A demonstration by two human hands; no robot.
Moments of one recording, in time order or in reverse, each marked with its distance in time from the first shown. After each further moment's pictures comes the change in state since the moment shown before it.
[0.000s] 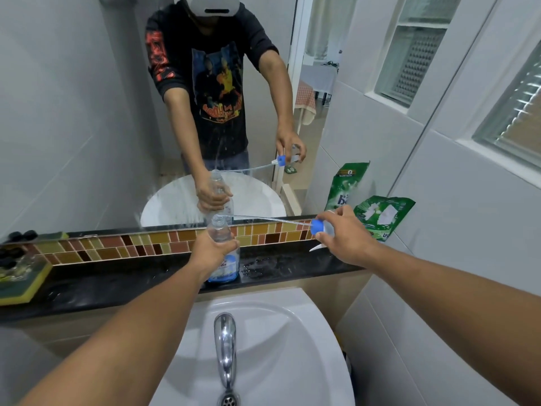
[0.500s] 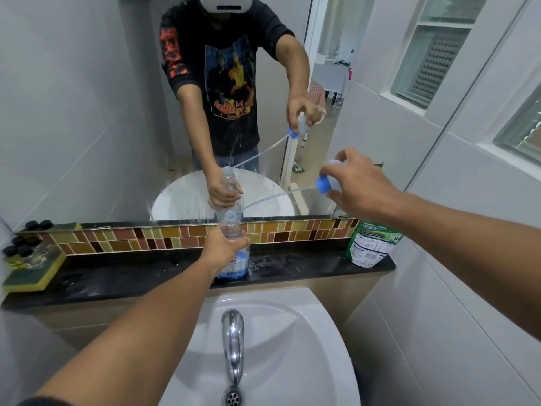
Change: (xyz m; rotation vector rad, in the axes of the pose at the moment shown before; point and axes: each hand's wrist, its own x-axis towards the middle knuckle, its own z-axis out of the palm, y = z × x) left_hand -0.003 0.002 -0.001 -0.004 -0.009 -0.023; right_hand 0.023 -0.067 -0.082 -0.392 0.169 -0.271
